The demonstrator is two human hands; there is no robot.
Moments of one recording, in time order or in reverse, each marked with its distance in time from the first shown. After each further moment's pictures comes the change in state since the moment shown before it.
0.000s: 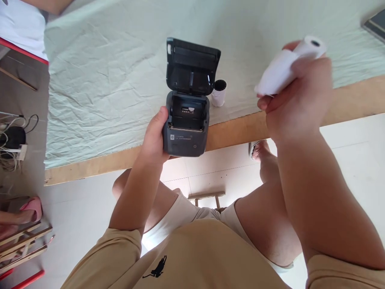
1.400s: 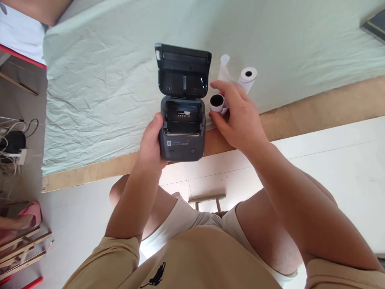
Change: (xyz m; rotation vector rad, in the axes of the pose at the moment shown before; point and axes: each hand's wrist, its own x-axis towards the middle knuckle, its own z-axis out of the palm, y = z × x) left_hand -0.006 0.004 0.003 -0.006 0.027 -0.015; right_hand -0.019 -0.004 0.053 -0.514 -0.268 -0.284
